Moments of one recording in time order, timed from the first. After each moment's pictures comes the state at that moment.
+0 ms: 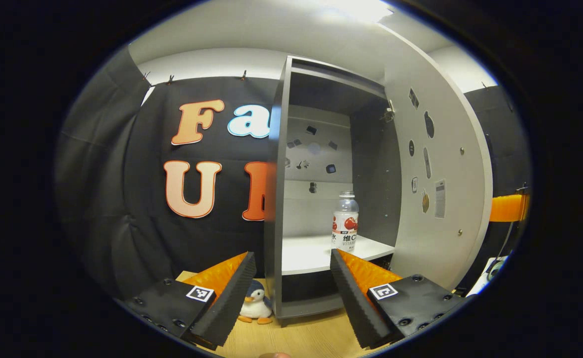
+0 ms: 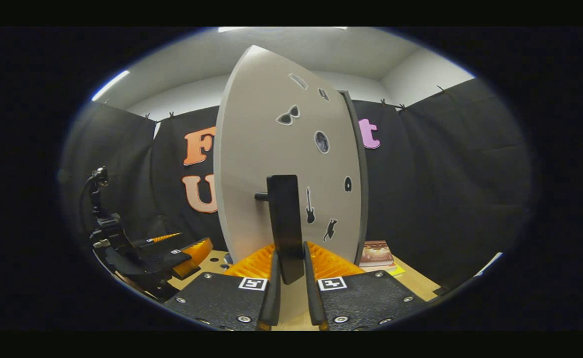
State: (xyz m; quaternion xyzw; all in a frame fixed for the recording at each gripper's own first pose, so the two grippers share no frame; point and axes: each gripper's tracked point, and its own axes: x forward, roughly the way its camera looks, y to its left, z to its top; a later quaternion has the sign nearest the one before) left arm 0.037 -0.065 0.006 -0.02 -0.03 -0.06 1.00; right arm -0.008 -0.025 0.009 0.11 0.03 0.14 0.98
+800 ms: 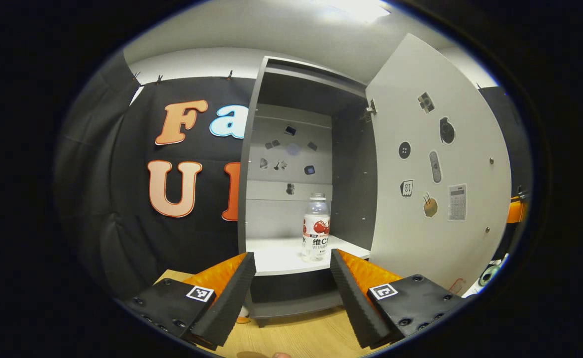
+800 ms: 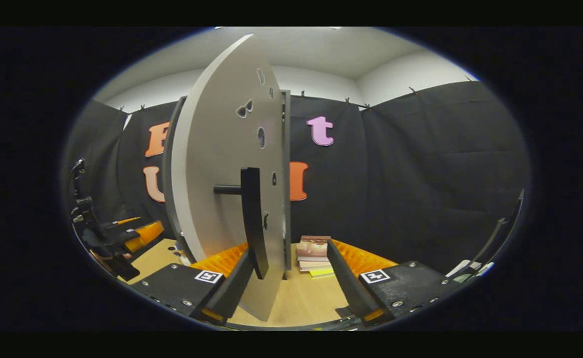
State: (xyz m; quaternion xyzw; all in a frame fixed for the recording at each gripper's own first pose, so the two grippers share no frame) left arm 0.032 -0.132 0.011 -0.03 -0.03 -0.09 0.99; right arm -0.012 -0.159 -0.017 0.07 0.06 0.02 1.00
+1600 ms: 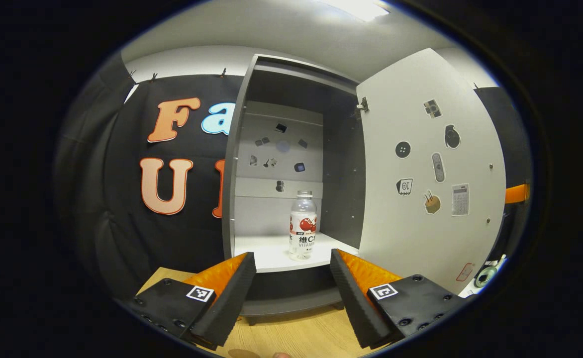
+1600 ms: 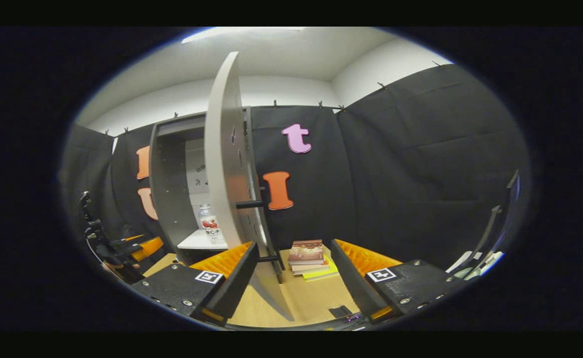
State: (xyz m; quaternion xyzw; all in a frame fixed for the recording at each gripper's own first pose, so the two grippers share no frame) left arm 0.030 -0.157 0.008 -0.03 -0.02 -0.12 0.99; right arm -0.050 -0.227 -0.002 0.14 0.04 -0.01 0.99
